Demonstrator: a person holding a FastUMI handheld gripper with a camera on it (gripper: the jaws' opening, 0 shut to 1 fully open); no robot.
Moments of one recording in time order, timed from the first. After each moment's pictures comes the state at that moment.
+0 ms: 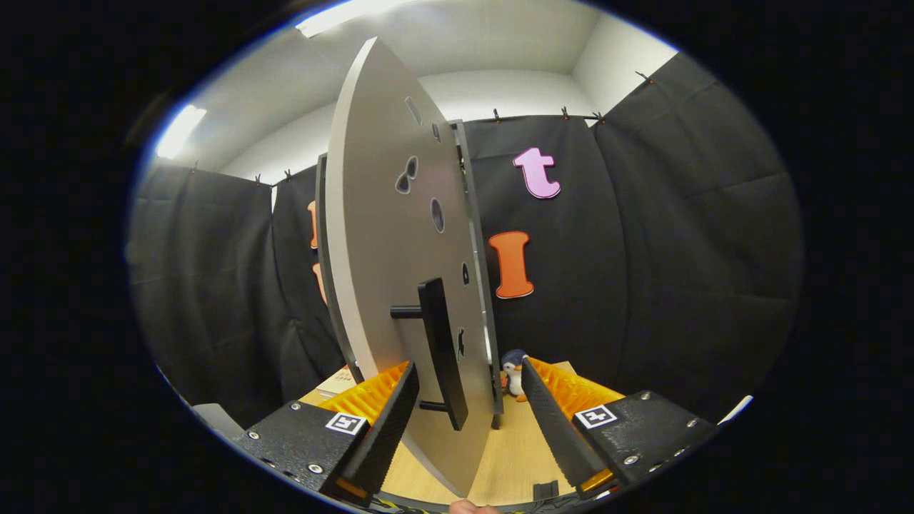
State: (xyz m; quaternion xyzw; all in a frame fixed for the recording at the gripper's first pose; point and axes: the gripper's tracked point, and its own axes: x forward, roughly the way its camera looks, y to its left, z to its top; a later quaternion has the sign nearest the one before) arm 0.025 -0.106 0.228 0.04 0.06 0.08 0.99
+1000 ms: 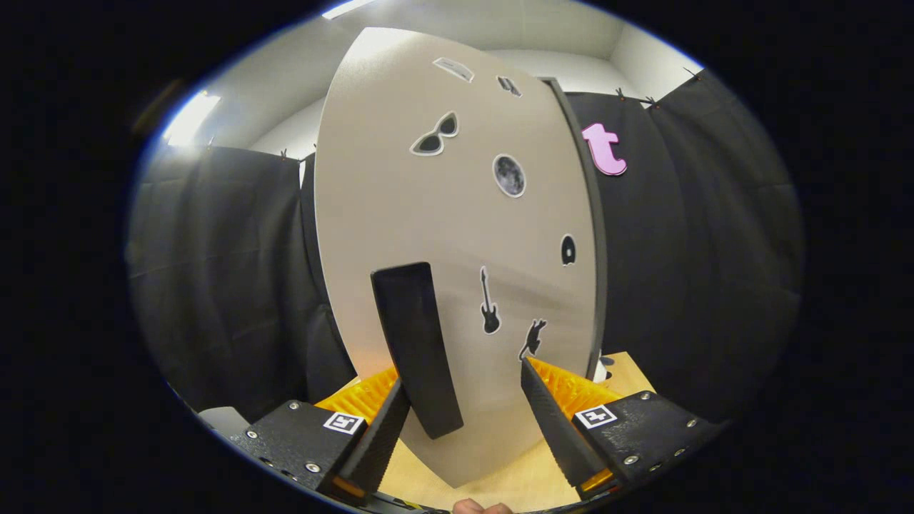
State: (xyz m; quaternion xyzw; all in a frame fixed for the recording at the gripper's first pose) arm 0.102 0.075 0.195 0.03 0.10 0.15 0.98
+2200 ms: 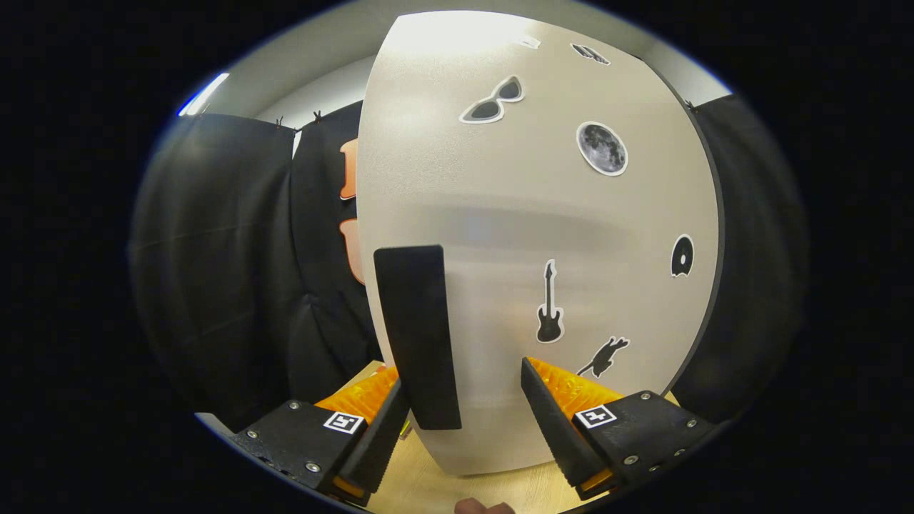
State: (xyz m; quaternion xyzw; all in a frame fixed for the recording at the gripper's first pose) arm 0.155 0.172 0.175 -0.01 0.13 0.13 0.98
